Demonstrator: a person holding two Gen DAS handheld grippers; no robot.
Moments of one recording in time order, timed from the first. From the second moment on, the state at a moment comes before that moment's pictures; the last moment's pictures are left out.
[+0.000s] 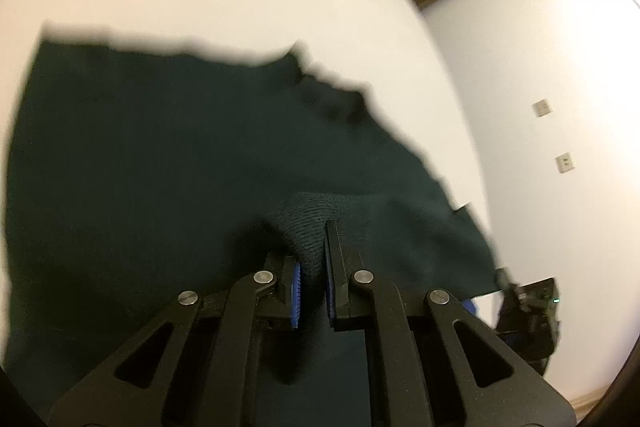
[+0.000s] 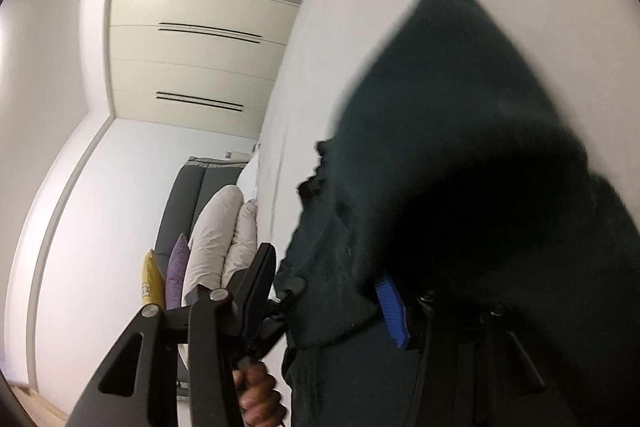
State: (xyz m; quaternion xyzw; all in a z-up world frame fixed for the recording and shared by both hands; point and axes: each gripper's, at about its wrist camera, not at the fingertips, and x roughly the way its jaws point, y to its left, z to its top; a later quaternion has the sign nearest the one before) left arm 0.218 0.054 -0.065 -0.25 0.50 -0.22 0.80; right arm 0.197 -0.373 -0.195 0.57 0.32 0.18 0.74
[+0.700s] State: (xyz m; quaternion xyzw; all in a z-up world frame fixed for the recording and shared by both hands) left arm 0.241 0.069 0.014 -0.28 0.43 -0.26 0.82; right arm 0.214 -0.375 -0.193 0.58 0.28 0.13 0.75
